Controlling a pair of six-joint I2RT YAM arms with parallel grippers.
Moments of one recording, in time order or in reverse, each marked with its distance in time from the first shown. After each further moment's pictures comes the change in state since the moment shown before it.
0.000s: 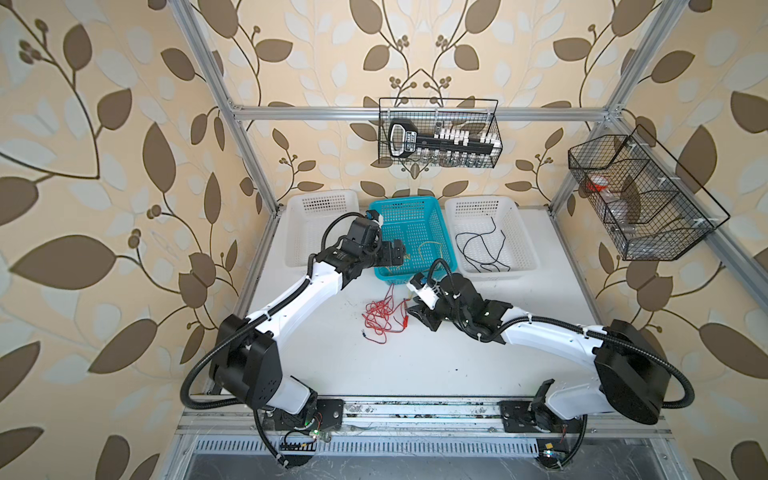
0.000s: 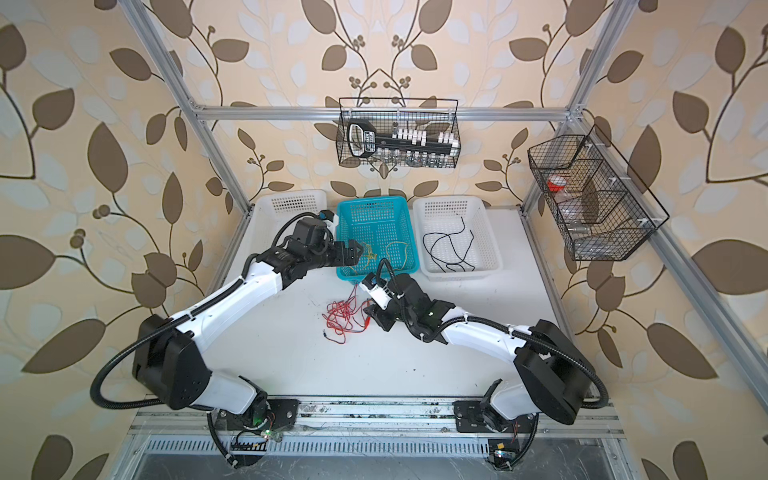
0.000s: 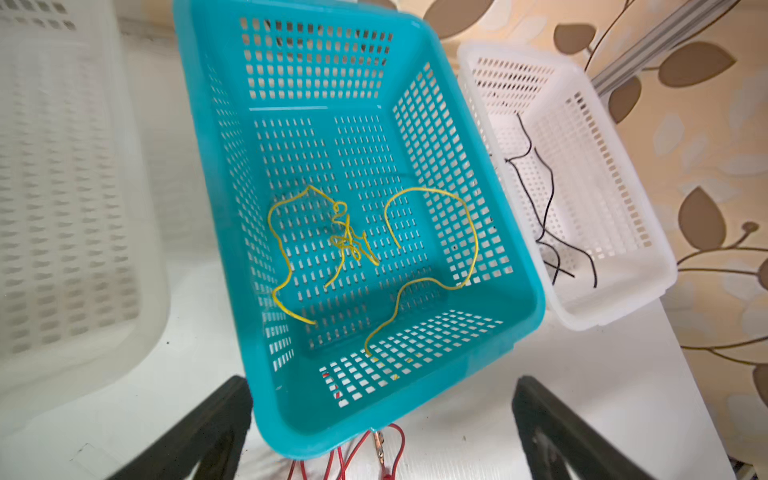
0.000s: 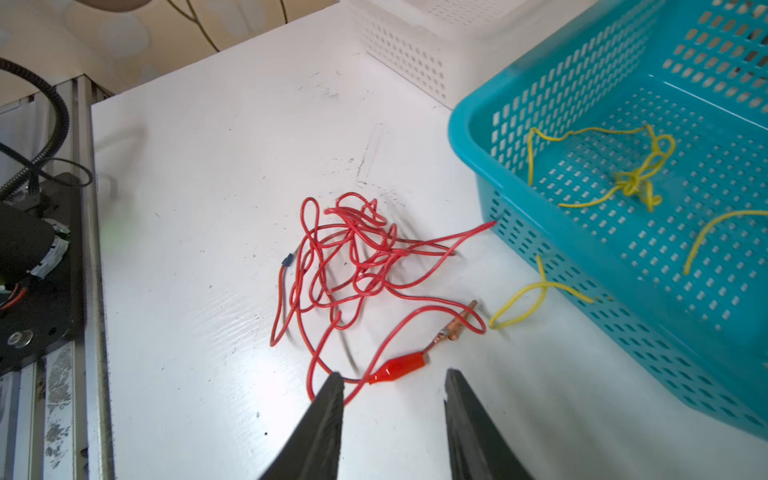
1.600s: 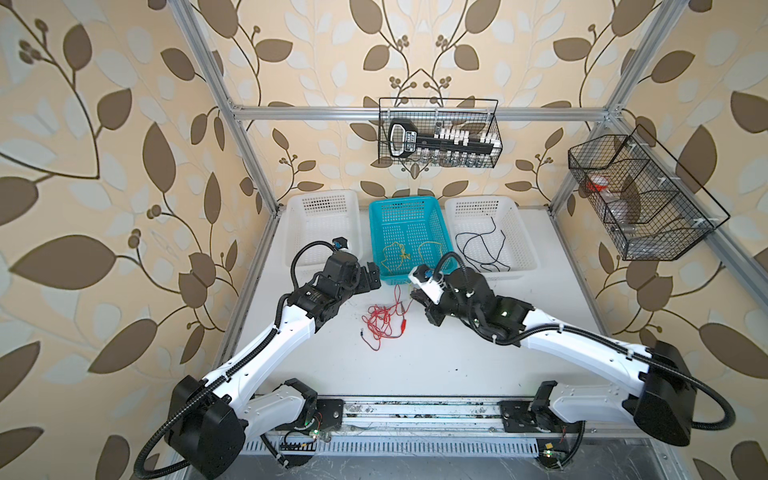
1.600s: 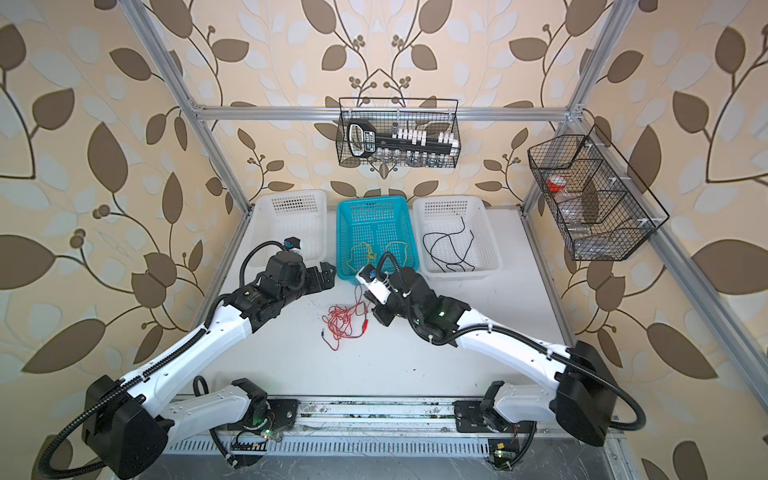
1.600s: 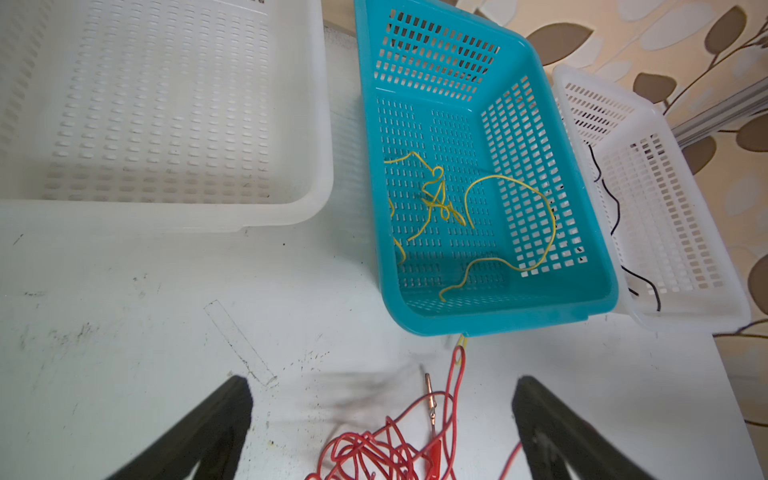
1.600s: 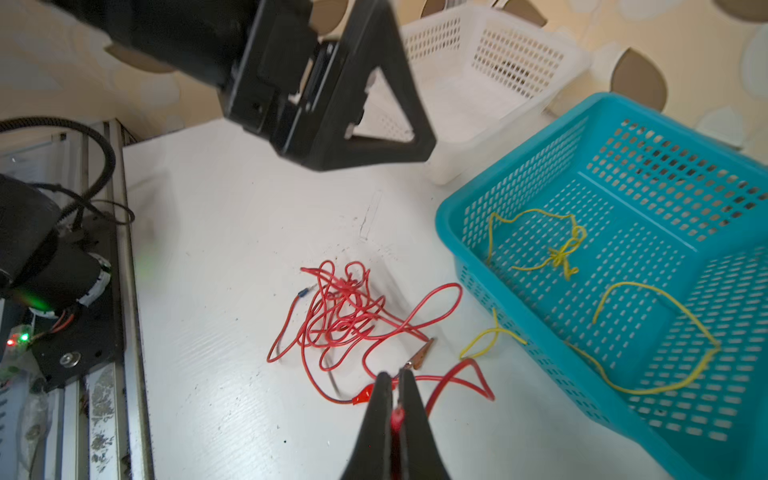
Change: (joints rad) left arm 0.000 -0.309 -0.331 -0.002 -0.162 -0.133; right arm 0.004 -0.255 0.087 -0.182 0.074 -0.033
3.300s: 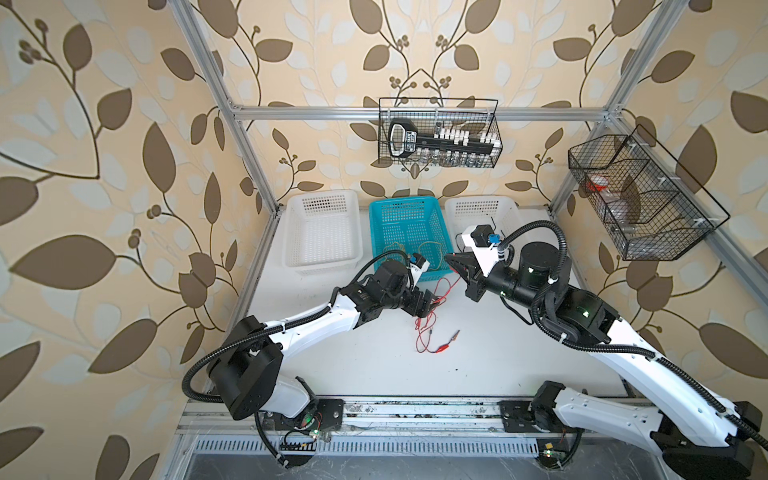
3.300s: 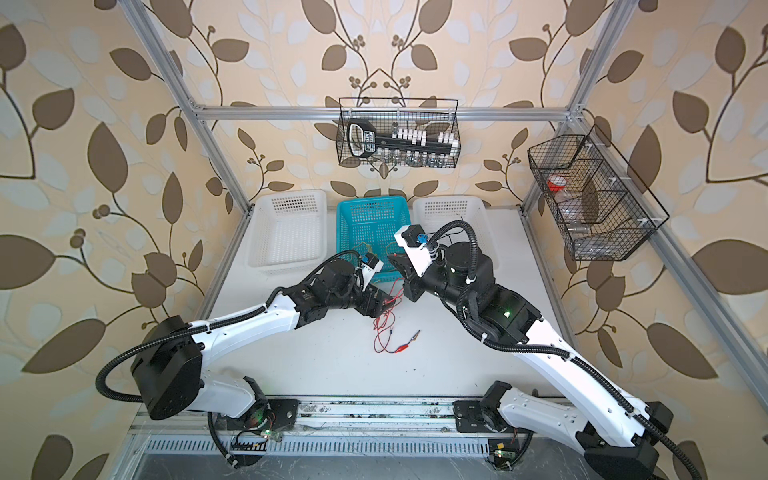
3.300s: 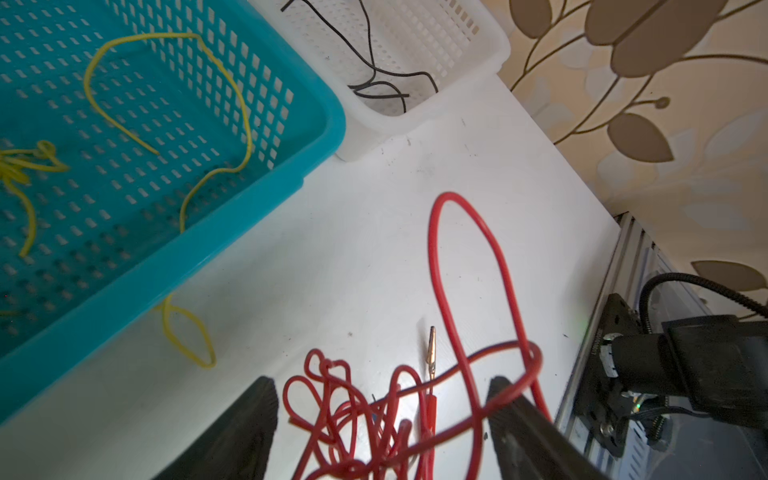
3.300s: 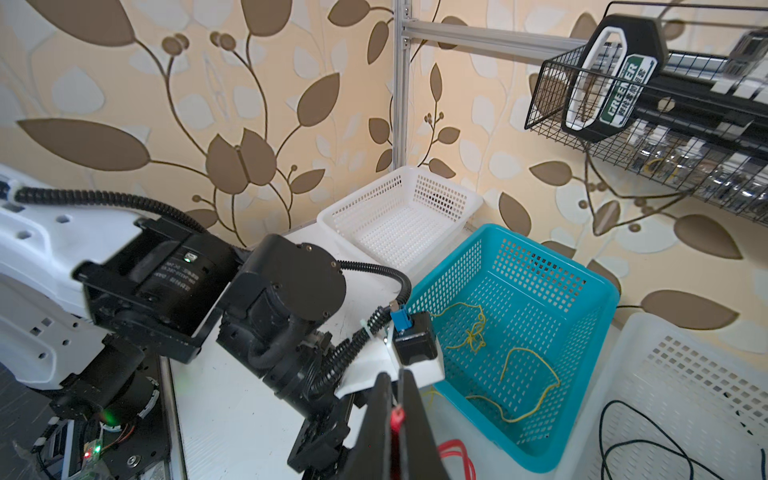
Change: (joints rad) left arm -0.296 0.334 0.054 0.310 0.410 0.294; right arm -0.080 -0.203 0.300 -0.242 -0.005 0.052
